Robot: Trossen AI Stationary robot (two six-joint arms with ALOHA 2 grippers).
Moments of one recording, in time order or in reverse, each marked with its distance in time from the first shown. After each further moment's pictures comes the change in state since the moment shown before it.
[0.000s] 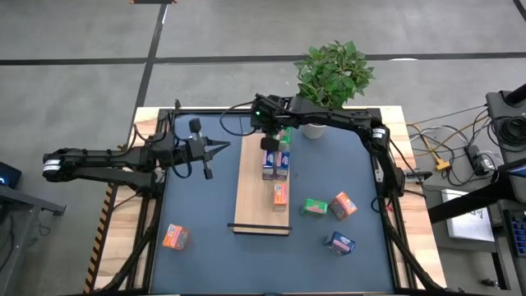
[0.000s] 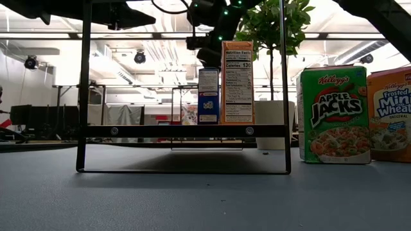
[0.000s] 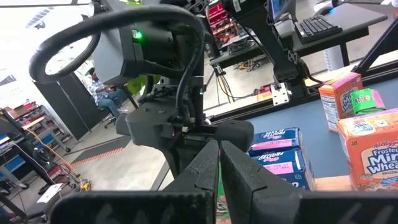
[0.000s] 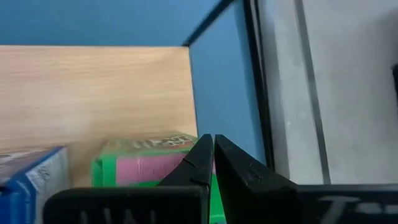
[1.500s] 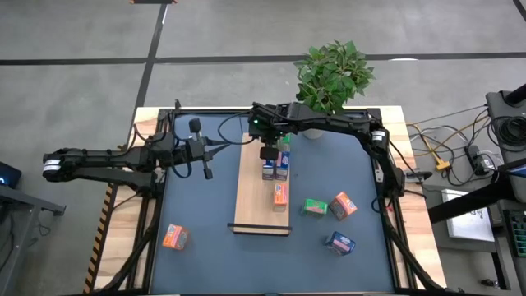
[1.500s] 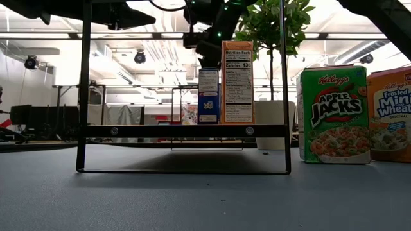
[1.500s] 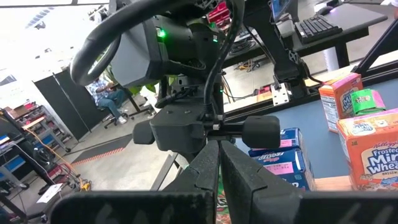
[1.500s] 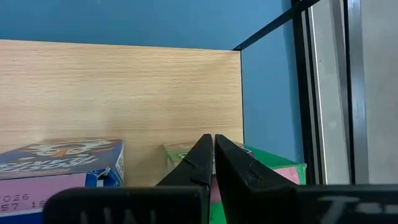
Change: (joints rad) left arm 0.000 -0.001 0.000 0.000 0.000 0.000; right arm 0.051 0.000 -0.018 -0.018 -0.090 0.020
